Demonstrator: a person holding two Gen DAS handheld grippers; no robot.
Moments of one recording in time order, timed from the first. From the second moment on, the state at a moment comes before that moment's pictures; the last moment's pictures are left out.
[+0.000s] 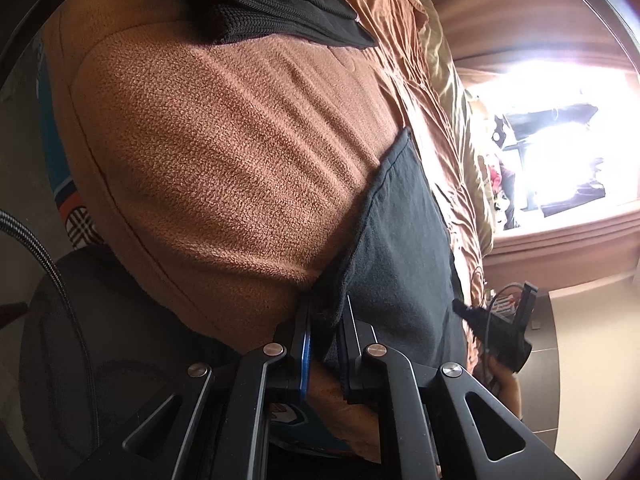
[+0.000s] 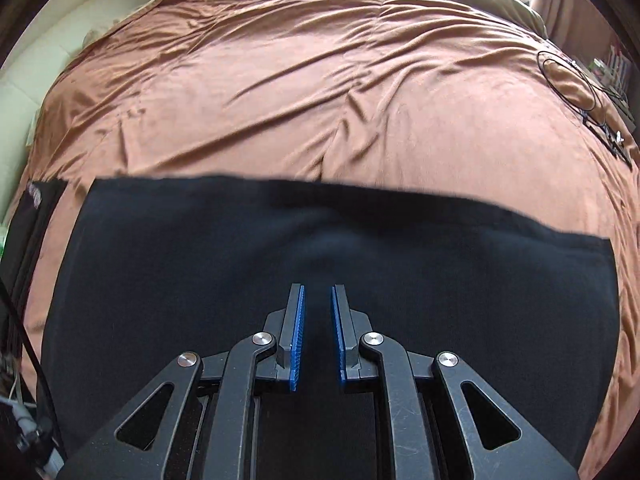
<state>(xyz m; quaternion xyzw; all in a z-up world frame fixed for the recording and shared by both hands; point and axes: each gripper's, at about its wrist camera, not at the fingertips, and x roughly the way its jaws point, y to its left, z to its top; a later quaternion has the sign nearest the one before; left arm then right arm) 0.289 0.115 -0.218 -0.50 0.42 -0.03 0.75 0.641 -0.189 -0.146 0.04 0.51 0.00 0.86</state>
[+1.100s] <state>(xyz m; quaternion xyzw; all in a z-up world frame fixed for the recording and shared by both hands) 0.298 0.079 -0.110 -0.46 0.36 -0.16 0.80 0.430 -0.173 -0.144 0.07 0.50 0.08 0.86</state>
